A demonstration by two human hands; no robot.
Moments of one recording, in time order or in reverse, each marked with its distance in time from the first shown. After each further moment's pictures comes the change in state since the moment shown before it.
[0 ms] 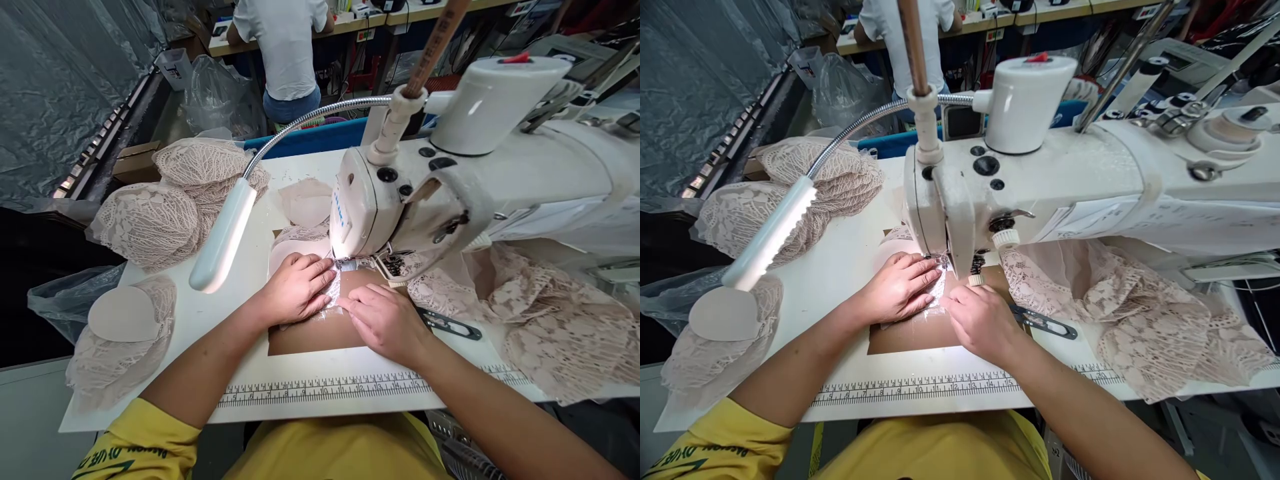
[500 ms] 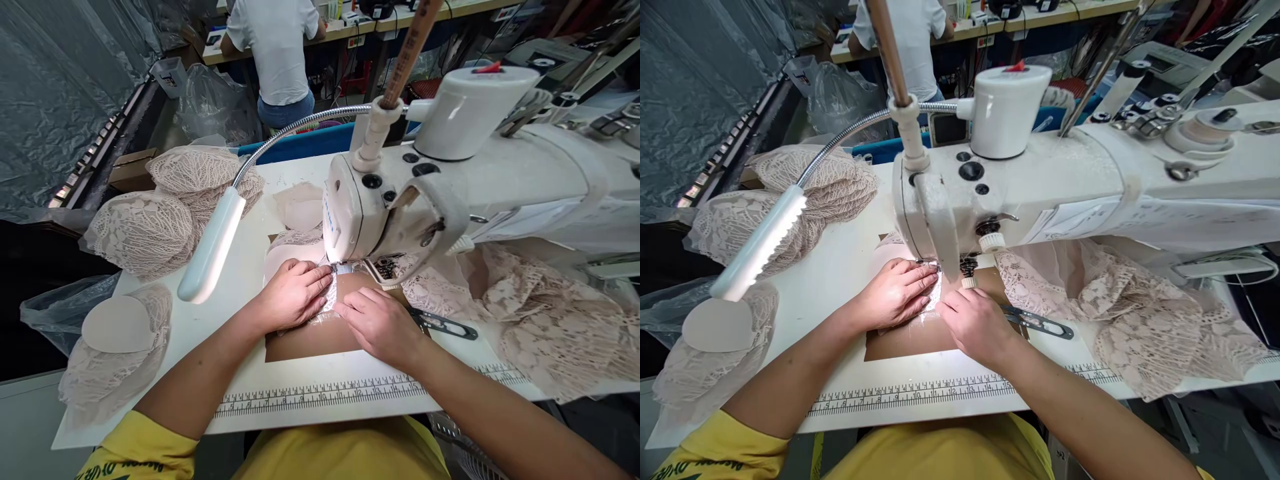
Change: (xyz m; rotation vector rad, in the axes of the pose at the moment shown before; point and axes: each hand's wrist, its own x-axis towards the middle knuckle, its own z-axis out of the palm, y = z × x) left_hand 0.002 0.001 0.001 0.010 -0.034 0.001; right_hand 0.001 -0.003 0.002 -0.084 -0.014 -0.039
